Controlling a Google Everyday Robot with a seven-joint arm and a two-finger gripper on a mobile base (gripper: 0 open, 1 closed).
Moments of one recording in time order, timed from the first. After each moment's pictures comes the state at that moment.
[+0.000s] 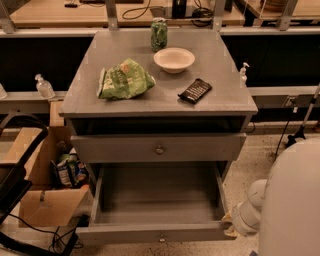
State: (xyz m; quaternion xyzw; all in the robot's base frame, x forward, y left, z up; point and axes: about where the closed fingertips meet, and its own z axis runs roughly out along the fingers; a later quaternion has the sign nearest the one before) arm 0.413 -0.260 0.426 -0.71 0.69 0.06 0.09
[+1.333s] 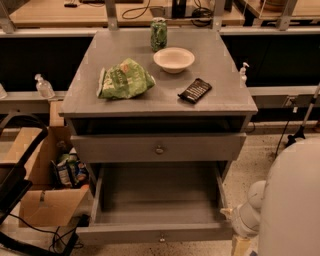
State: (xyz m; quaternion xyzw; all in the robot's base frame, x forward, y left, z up) arm 0.412 -0.260 0.426 -0.71 0.69 0.06 0.09
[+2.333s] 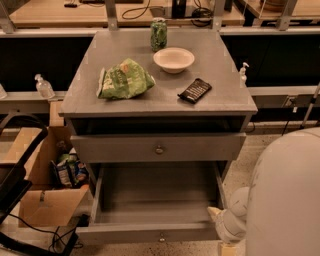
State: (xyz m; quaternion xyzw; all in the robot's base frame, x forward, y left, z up) arm 0.397 -0.205 0.420 -0.71 0.69 0.06 0.09
